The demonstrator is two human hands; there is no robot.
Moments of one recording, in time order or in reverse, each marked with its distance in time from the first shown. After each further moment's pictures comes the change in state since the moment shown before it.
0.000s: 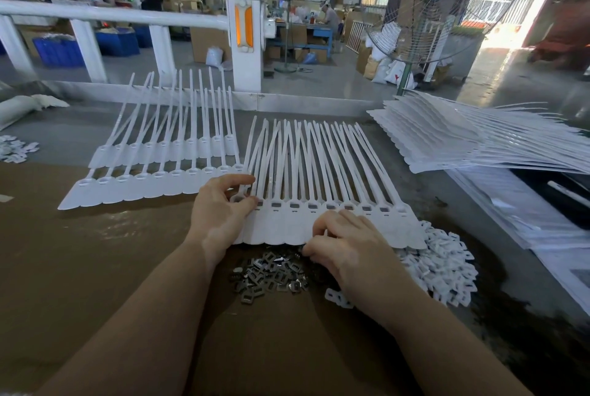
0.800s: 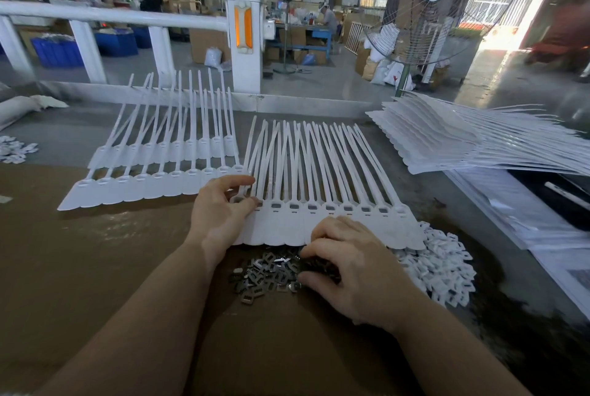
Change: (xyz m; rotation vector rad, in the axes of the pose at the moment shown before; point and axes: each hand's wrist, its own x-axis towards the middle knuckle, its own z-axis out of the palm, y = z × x) left_hand 0.002 -0.004 0.000 -0.008 0.005 0.009; right_hand -0.004 -0.005 -0.006 0.161 -0.076 0.045
